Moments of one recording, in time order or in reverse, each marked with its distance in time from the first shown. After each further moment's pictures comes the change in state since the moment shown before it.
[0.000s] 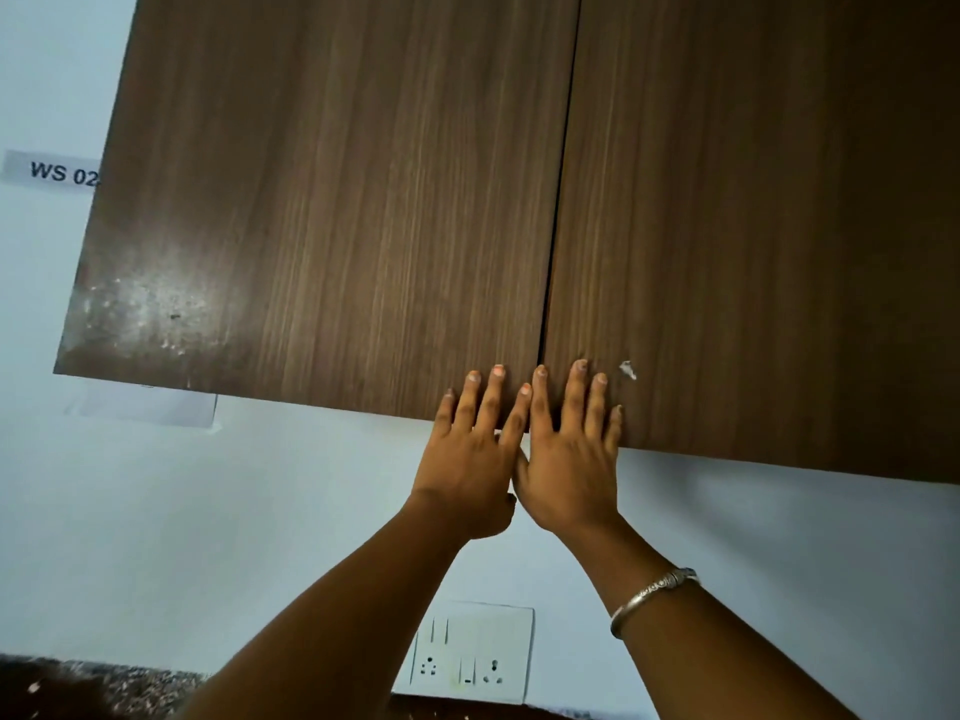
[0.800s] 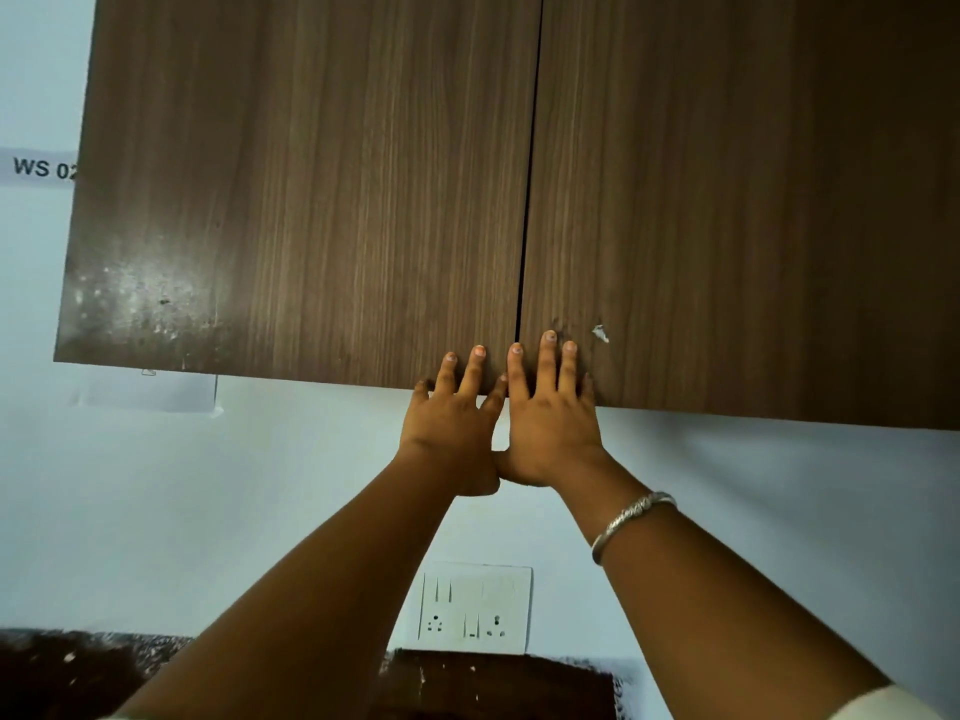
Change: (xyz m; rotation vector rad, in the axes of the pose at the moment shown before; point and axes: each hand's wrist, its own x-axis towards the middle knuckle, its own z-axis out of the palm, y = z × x) left_hand 0.000 0.005 -0.020 0.134 -0.269 -0.052; right_hand 0.001 0.005 -0.019 -0.035 -0.266 -0.072
